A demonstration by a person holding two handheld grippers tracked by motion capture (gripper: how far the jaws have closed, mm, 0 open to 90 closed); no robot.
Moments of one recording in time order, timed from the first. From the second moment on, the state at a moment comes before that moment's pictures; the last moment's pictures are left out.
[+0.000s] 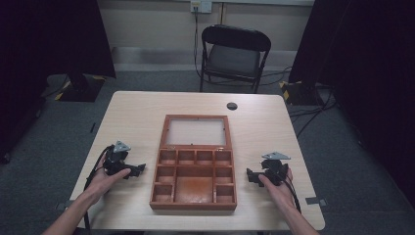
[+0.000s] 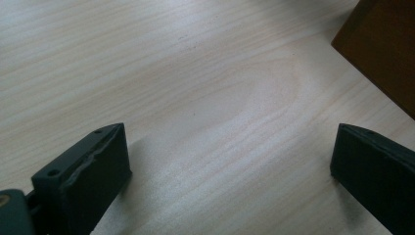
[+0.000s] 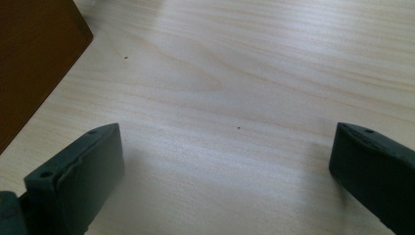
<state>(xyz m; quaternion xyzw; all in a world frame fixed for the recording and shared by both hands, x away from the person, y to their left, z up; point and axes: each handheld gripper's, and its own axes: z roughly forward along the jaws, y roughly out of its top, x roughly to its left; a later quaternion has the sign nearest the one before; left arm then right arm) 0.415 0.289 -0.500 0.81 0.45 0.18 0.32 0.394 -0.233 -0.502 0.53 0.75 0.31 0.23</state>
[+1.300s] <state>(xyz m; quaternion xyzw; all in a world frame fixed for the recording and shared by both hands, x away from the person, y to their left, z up) 0.418 0.264 -0.447 0.79 0.44 0.17 0.39 0.426 -0.228 -0.454 0.52 0.73 0.39 0.20</state>
